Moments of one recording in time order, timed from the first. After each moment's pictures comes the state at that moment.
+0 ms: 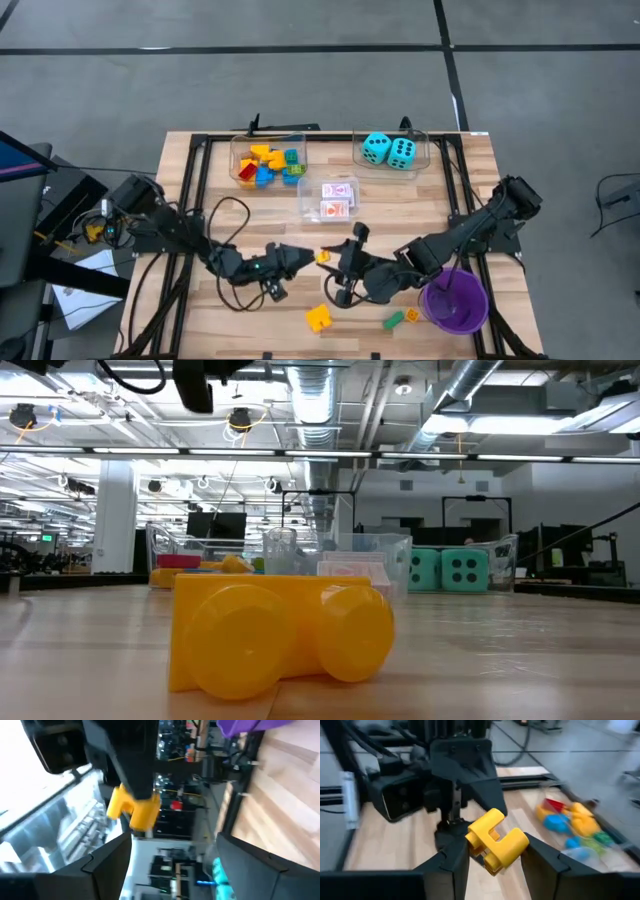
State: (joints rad) left arm -0.58 1.62 0.69 1.14 -0.81 1.65; right arm 0.54 1.69 1.43 -0.27 0.80 0.29
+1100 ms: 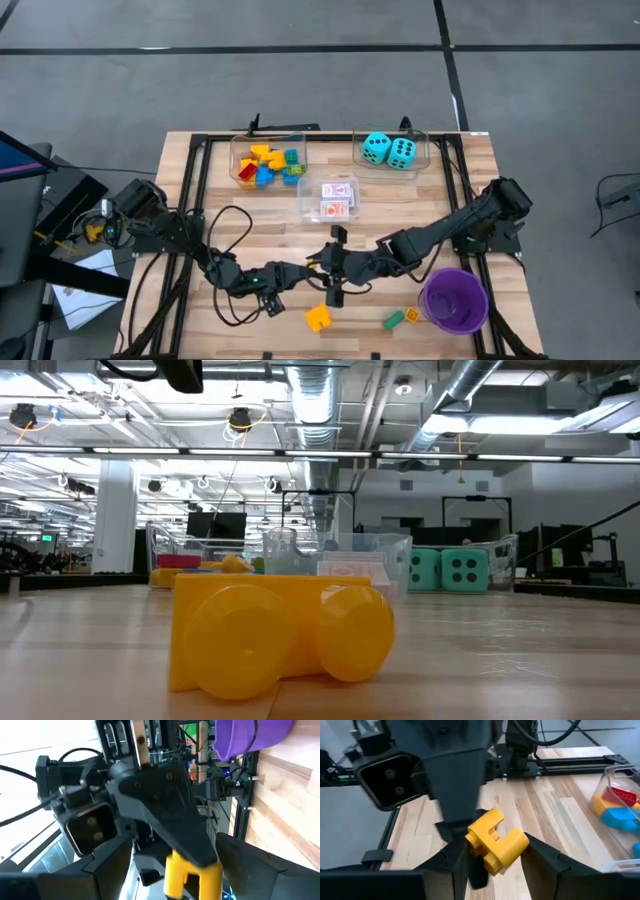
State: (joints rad) left arm -0.65 1.67 0.75 1.15 -0.79 1.79; right arm 0.44 1.76 1.43 -0.20 0.44 0.26
